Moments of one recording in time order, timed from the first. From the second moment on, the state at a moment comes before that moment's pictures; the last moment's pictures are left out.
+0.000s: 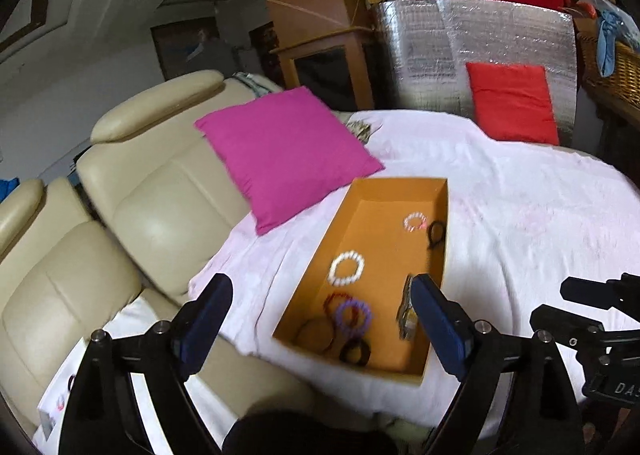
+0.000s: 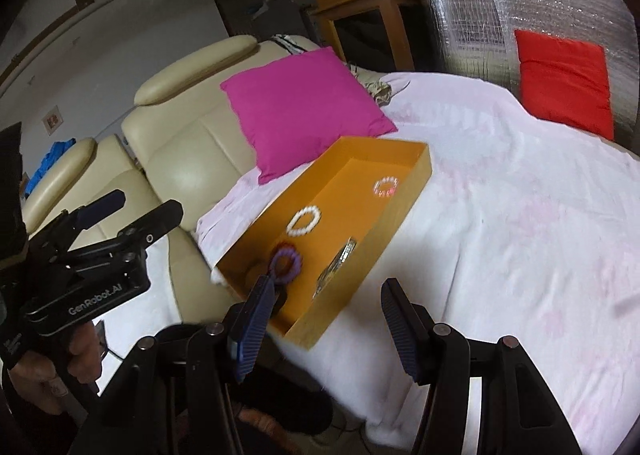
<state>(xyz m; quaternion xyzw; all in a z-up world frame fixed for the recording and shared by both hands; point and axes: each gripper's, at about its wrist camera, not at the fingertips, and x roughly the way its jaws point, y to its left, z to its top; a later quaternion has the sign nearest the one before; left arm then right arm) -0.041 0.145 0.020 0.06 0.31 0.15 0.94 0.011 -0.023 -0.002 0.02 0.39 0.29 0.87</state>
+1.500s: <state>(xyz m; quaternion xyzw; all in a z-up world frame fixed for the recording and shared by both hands) -0.130 0.188 0.008 0.05 0.33 0.20 0.92 -0.069 0.044 0.009 -0.06 0.40 0.22 0.89</state>
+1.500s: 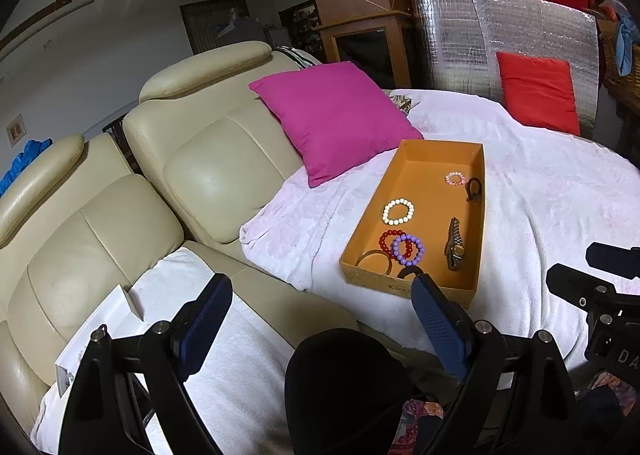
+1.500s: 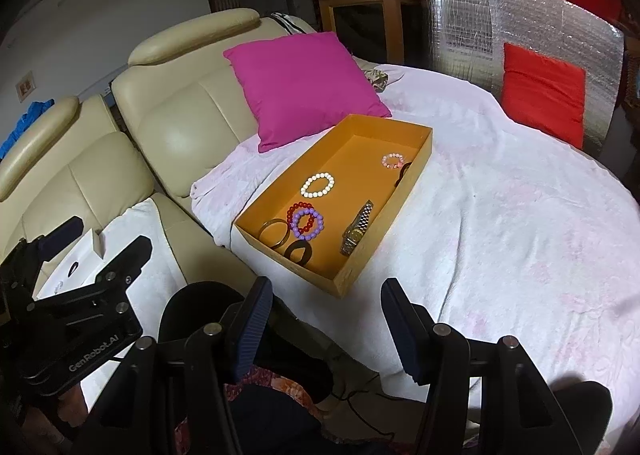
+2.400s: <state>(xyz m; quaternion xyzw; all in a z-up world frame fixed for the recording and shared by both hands) -0.131 0.198 0.006 0.04 0.33 0.19 0.92 -0.066 0.052 0.008 -0.07 0.40 0.20 0.89</state>
